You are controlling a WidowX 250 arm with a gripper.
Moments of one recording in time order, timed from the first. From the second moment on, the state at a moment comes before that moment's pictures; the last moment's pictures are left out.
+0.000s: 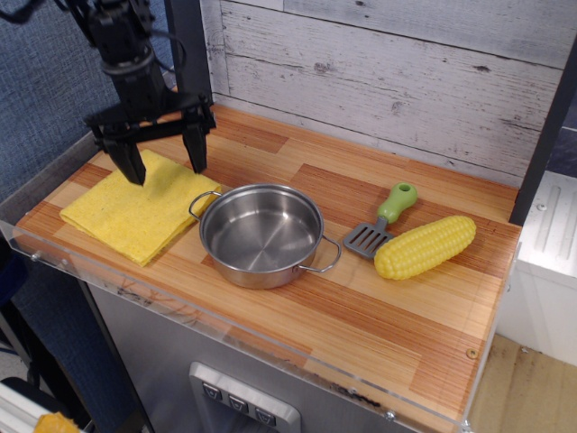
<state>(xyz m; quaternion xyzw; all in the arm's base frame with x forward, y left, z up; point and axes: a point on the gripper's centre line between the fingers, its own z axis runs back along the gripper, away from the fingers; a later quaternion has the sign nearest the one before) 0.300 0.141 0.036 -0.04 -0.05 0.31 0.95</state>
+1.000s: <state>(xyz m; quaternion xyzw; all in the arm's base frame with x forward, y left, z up) 0.310 0.139 0.008 -0.04 -0.03 0.29 0.96</state>
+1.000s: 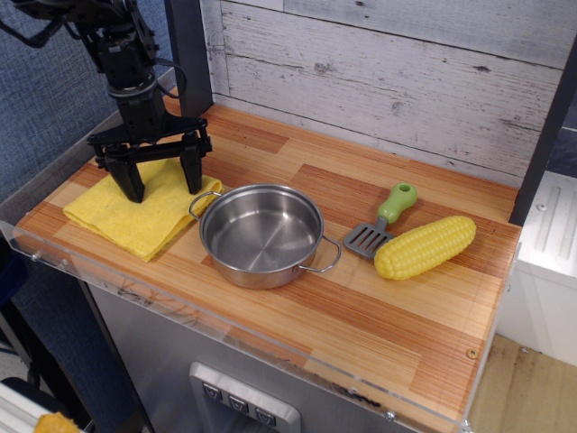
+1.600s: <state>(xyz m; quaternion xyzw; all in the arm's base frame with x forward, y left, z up) 0.353 0.114 0.008 -0.07 -0.06 0.26 0.96</state>
